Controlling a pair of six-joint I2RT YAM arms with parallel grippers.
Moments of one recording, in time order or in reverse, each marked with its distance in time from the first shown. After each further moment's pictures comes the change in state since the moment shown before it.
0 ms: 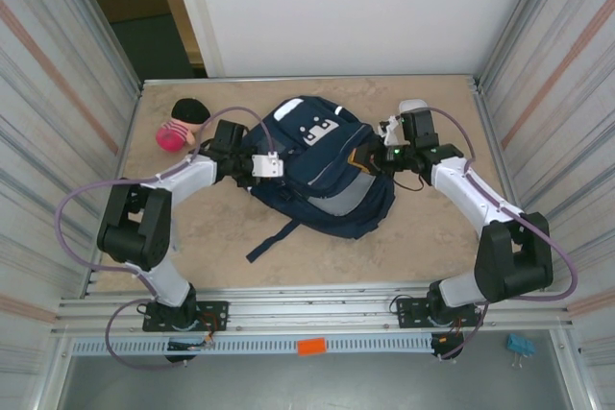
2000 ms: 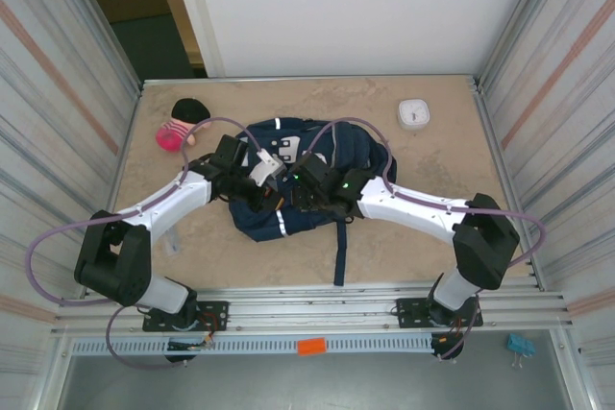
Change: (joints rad) left arm -0.108 -0.222 -0.097 -0.257 0.250 -1.027; right arm 0.718 0.177 0.166 -0.113 0.891 -0.010
